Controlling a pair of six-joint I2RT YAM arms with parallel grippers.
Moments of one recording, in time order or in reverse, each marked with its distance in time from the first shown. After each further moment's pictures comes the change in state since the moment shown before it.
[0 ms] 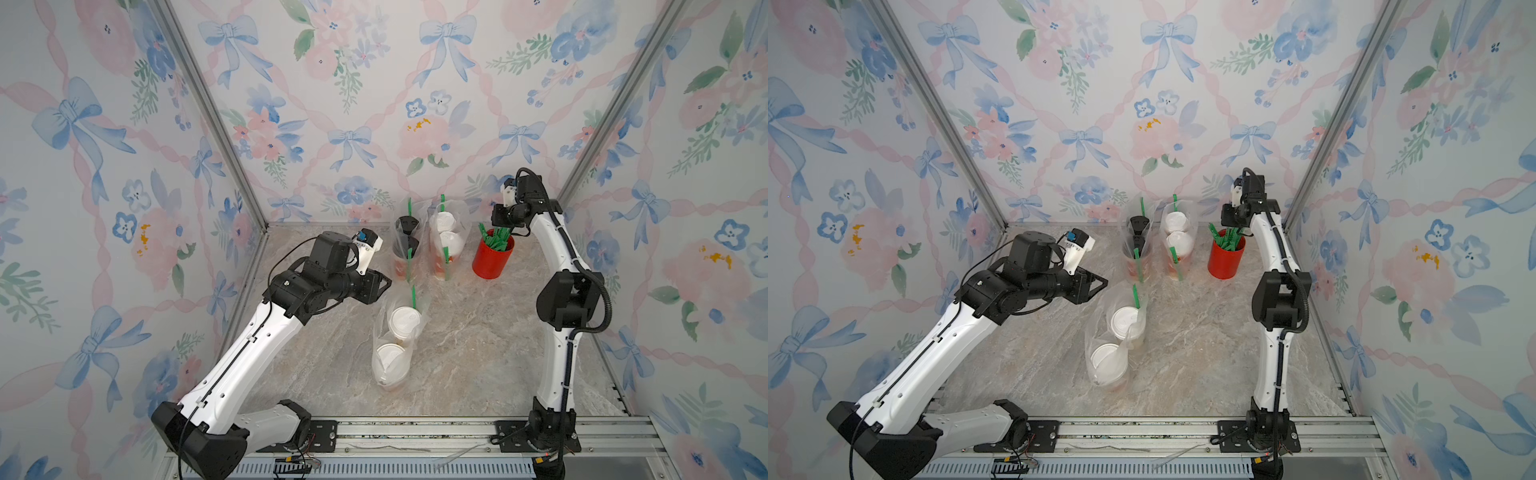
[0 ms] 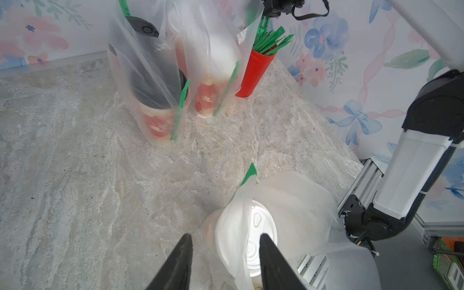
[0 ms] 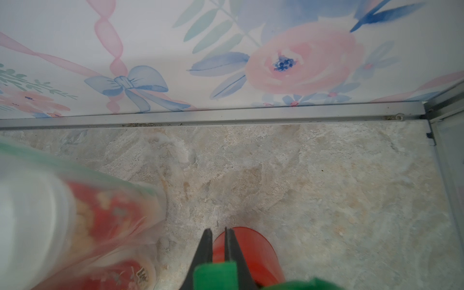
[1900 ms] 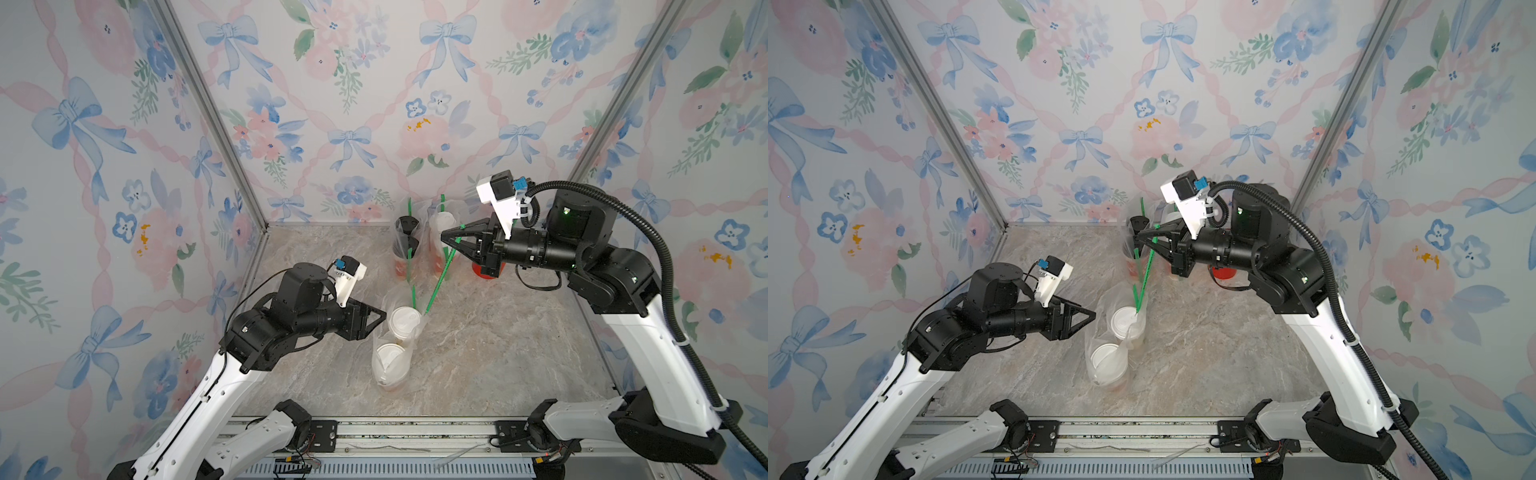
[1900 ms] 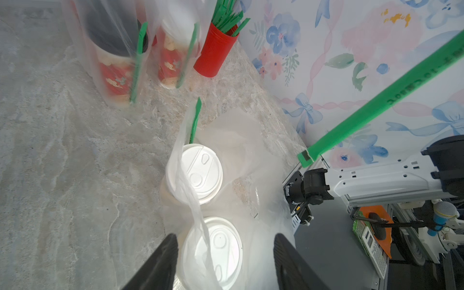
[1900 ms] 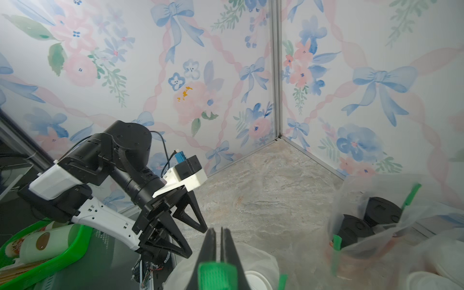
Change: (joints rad) left arm -0.106 -0.287 -0.108 -0.142 0.090 -0.188; right arm 0.689 -0.976 -0.397 0.047 -0.382 0.053
